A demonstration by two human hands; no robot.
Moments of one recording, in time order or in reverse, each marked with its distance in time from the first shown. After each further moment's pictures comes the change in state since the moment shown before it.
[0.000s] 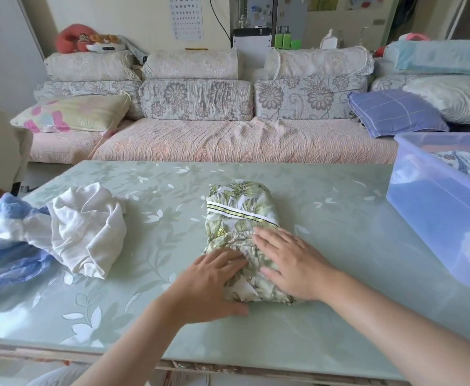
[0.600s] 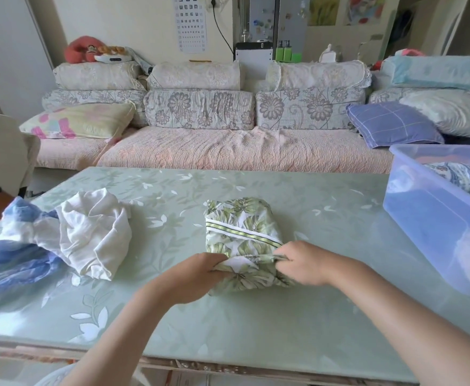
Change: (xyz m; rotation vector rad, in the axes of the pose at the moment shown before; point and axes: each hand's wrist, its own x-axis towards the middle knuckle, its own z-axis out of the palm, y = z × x) left_hand -0.004 0.000 -0.053 -0.458 -0.145 -0.359; right_hand -0.007 -0.007 -0.054 0.435 -0.220 0.267
